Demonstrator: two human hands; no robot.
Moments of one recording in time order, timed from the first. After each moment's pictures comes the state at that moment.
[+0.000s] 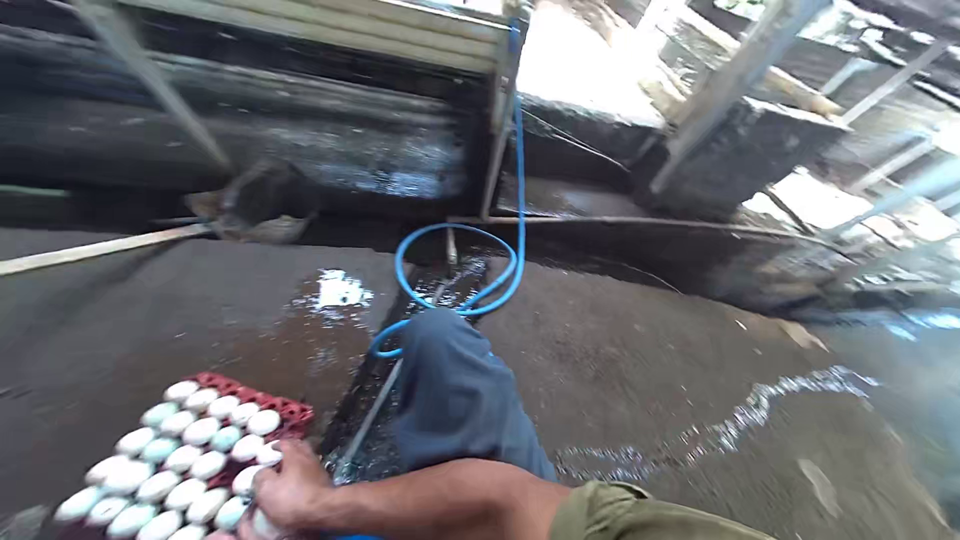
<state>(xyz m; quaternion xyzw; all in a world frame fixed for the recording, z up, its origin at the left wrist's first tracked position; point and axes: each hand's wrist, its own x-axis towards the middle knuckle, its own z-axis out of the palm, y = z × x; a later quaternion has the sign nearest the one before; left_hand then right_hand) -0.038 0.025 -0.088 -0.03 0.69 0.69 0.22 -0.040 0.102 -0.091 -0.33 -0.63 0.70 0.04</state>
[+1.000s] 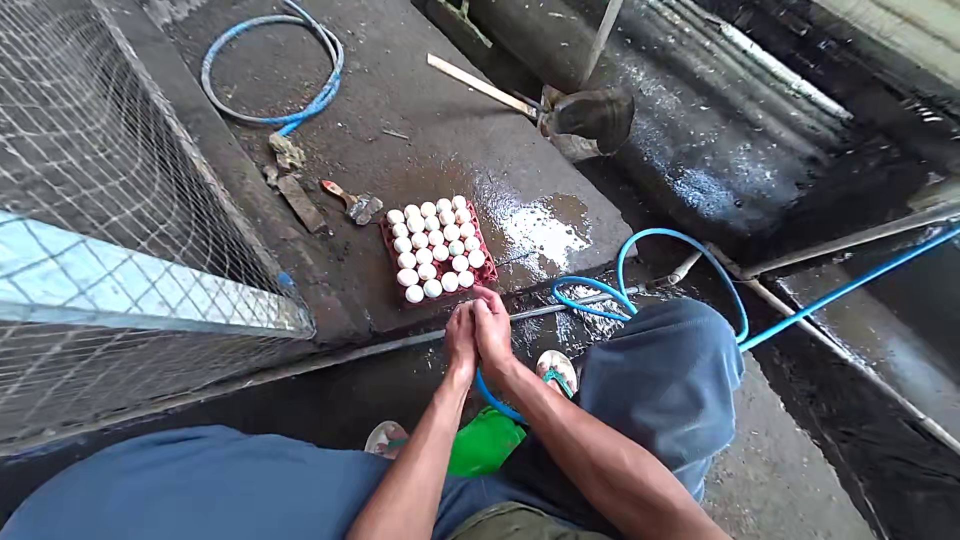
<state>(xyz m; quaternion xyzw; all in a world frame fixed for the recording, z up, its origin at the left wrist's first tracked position) -0.032 0.022 -0.093 -0.09 0.76 0.62 0.18 -0.032 0.083 -0.092 -0.35 -0.61 0.71 0.04</state>
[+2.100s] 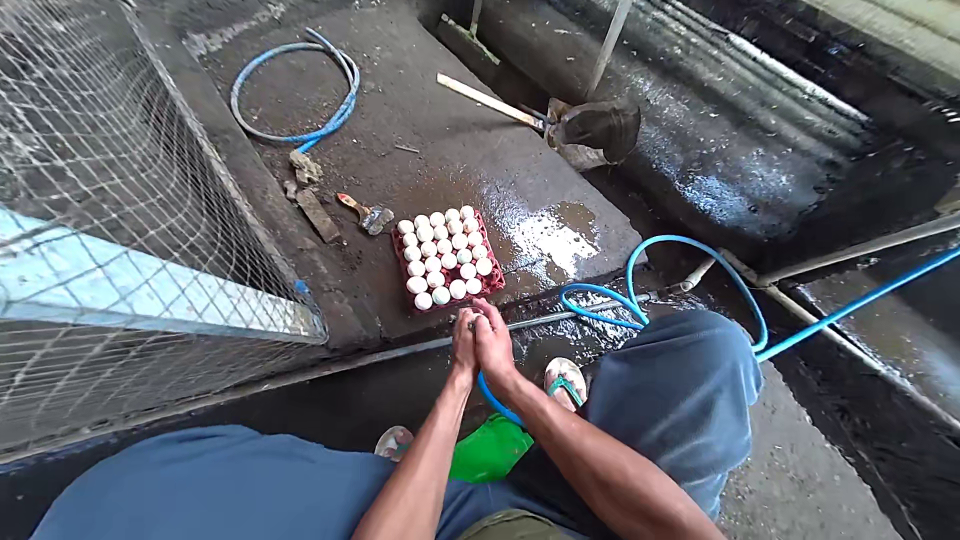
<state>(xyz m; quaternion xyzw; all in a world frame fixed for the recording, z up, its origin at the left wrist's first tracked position) -0.030 0.017 -0.105 -0.04 0.71 0.68 0.17 -0.018 0.078 -0.093 -0.28 -0.66 0.70 0.02</state>
